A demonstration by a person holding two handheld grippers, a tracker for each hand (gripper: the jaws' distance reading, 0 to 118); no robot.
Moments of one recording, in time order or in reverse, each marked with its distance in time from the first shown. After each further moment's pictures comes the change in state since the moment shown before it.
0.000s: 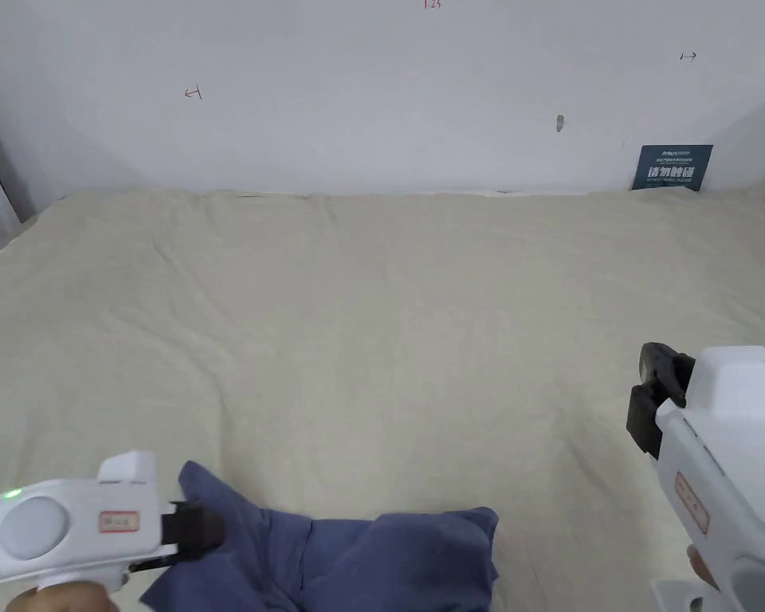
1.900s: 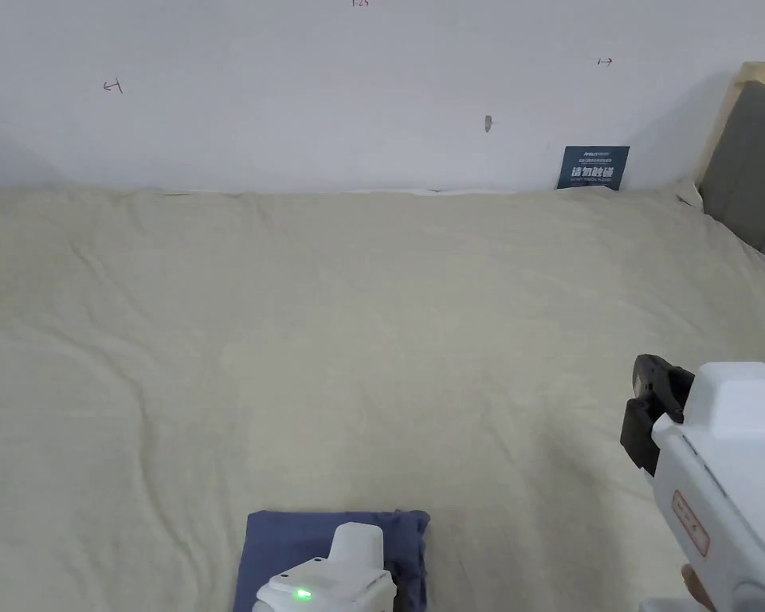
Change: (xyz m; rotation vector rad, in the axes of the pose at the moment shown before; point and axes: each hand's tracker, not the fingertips) left arm 0.183 -0.124 -0.170 0.084 -0.087 -0.351; right arm 0.049 -0.008 0.028 -0.014 -0.087 -0.010
